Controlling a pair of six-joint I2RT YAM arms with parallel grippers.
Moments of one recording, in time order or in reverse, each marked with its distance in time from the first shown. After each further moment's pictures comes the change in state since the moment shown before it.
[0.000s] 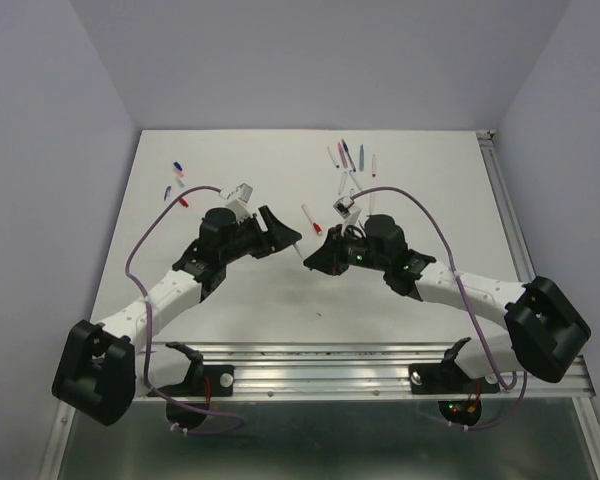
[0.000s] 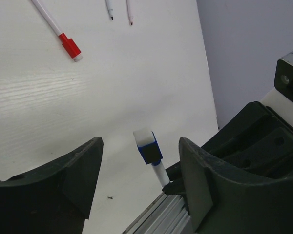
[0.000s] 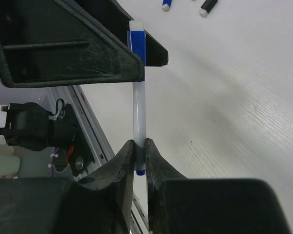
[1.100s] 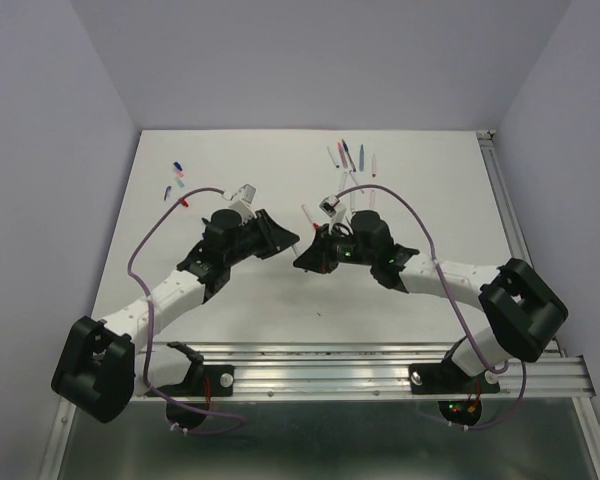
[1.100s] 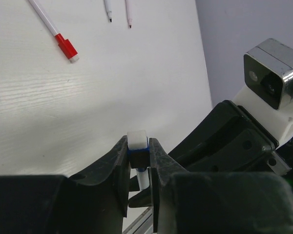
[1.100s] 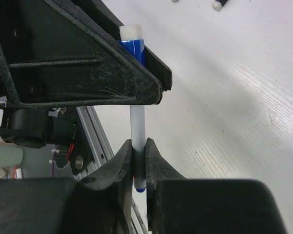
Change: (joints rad) left arm -0.055 0.011 0.001 0.026 -0.066 -0.048; right arm 0.006 0.145 0.068 0.066 -0.074 0.006
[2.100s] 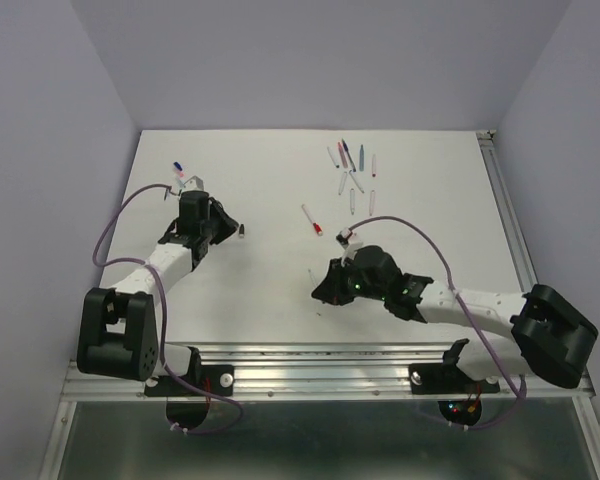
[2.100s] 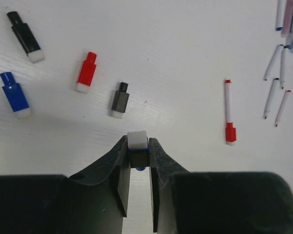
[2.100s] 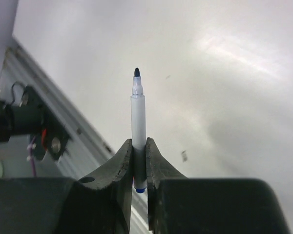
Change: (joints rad) left arm 0.350 0.200 0.130 -0.207 -0.238 0.171; right arm 0.184 -0.219 -0.226 -0.181 0.327 0.135
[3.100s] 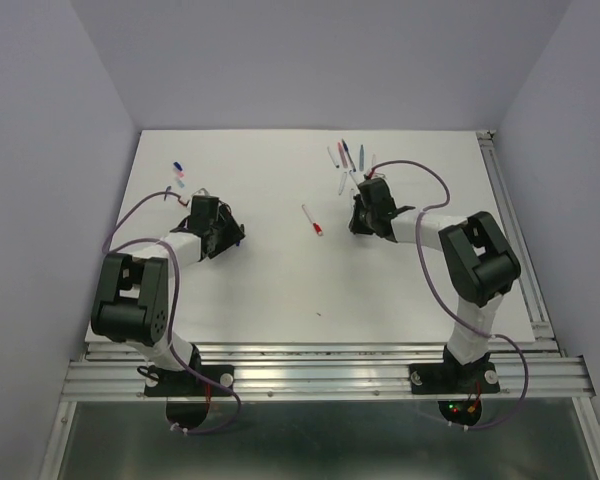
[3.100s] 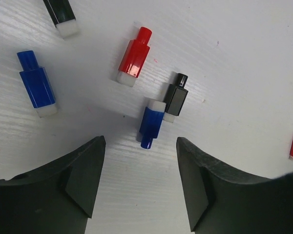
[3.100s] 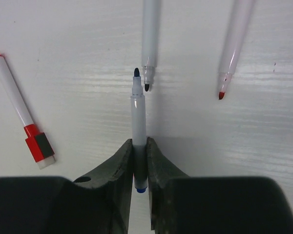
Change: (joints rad) left arm 0.000 0.214 0.027 -0.066 -0.083 0.021; right arm -0.493 0.603 0.542 -0.221 0.261 -0.202
